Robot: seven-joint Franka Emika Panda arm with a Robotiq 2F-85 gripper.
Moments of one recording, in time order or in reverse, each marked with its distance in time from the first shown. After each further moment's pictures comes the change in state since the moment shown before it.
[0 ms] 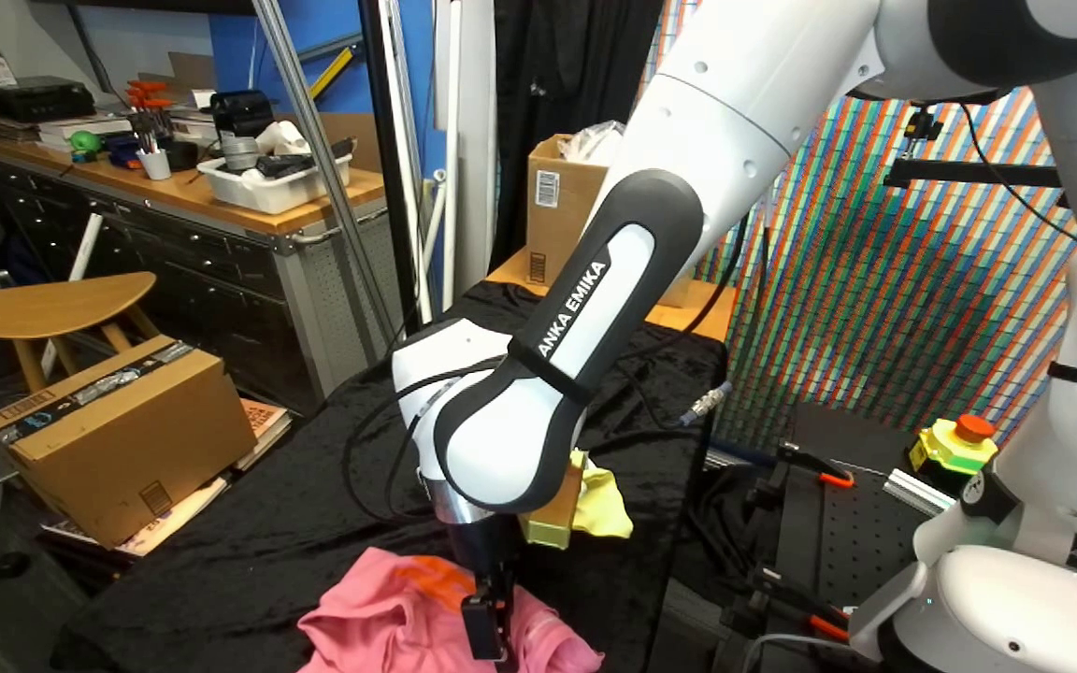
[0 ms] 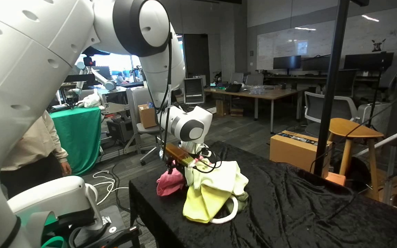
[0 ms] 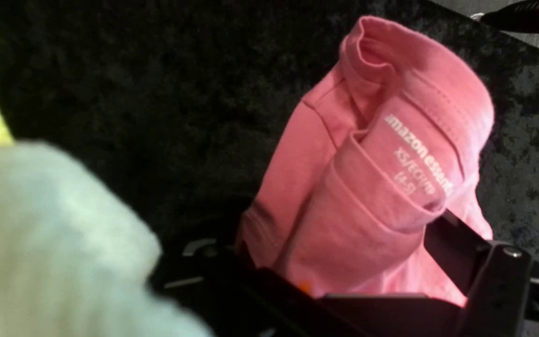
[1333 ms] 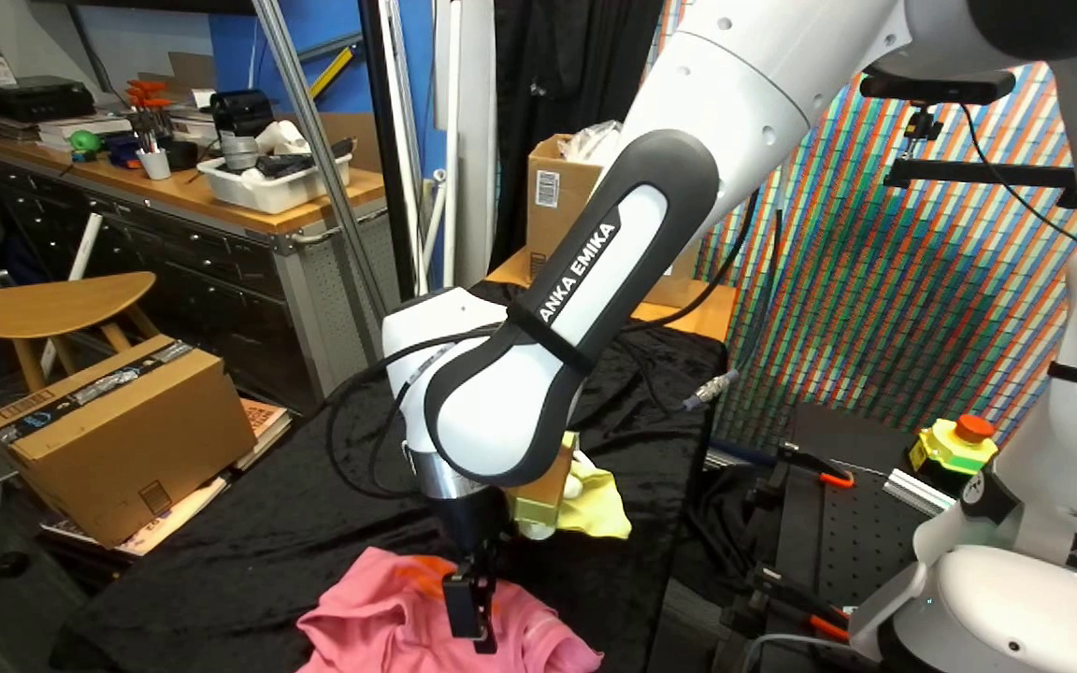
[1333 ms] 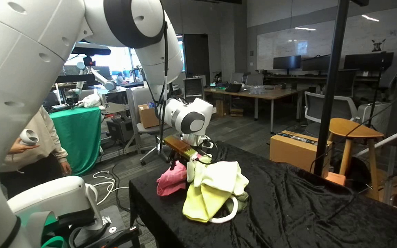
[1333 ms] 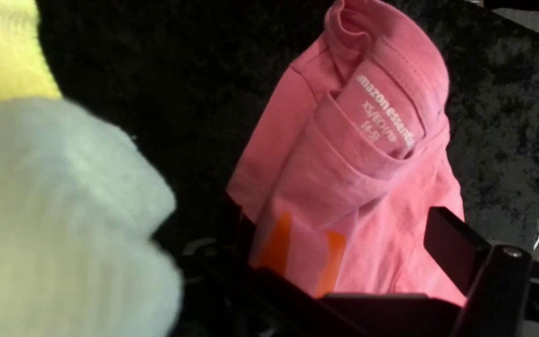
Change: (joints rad) arm 0.000 -0.048 -0.001 0.005 0.000 0.004 0.004
